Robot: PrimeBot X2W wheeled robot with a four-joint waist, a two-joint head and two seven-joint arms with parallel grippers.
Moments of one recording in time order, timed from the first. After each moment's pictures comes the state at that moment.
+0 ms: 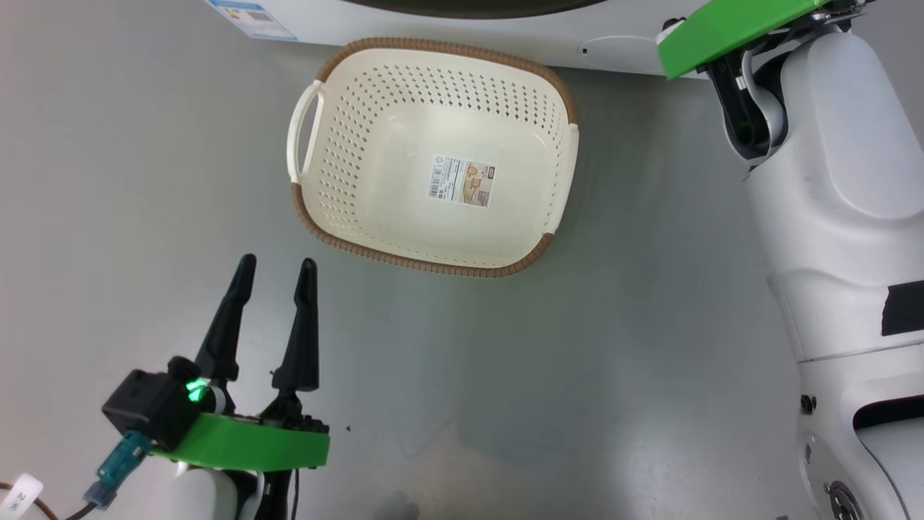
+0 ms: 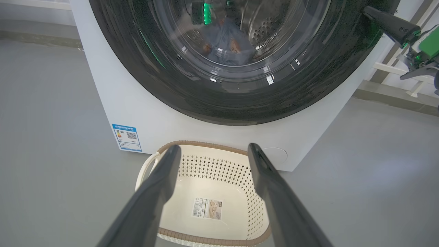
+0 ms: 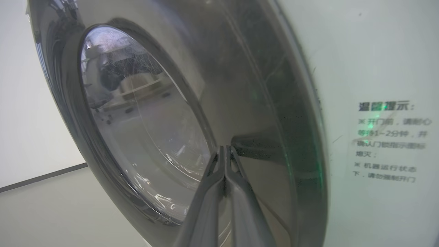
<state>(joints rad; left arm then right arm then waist) -0.21 0.03 -0.19 0.04 -0.38 -0.13 -0.25 -1.15 -0.07 0.07 0.63 0.15 0.14 -0.26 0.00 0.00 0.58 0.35</state>
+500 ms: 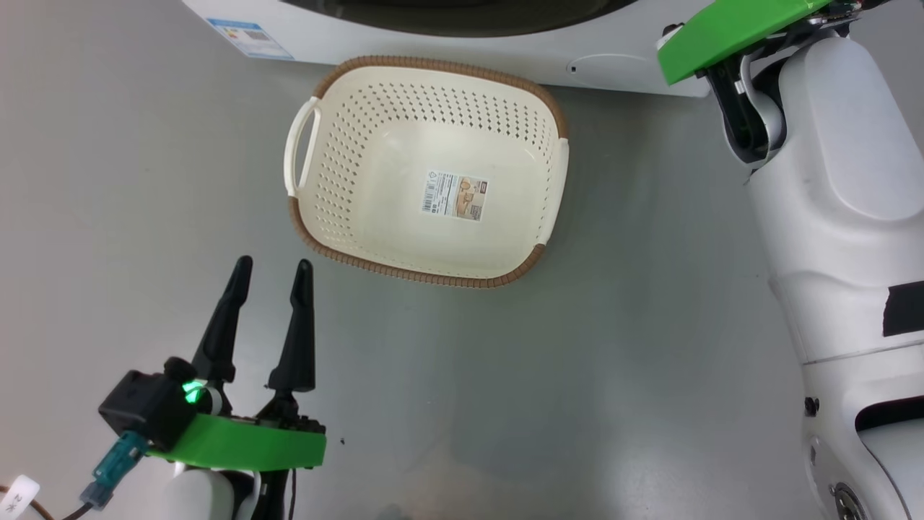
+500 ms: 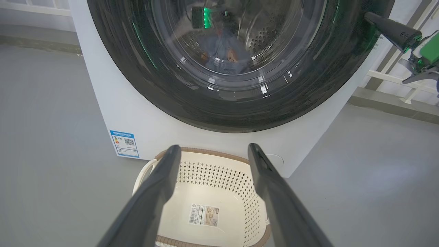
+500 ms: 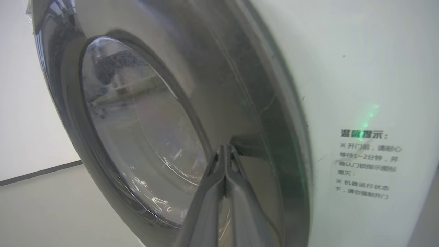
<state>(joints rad) -0.21 0.03 -0.18 0.04 -0.38 -0.13 -0.25 -1.15 -0.08 0.09 0.65 0.16 0.14 -0.26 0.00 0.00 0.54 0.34</state>
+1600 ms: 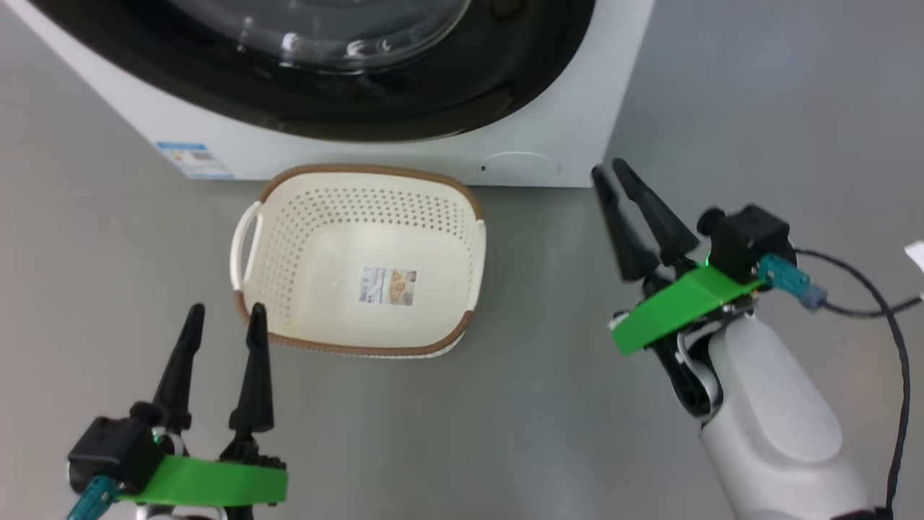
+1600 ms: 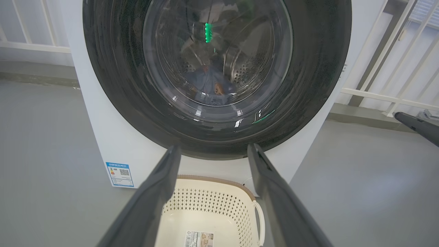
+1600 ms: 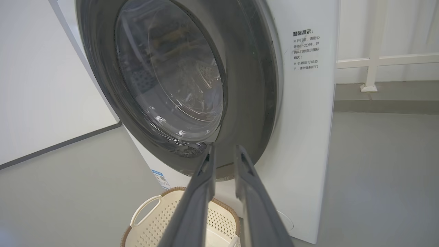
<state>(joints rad) -0.13 0.03 -0.08 0.05 -0.30 -0.13 -0.25 -0.60 -0.07 0.22 0.43 0.29 0.14 -0.26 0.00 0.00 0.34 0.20</state>
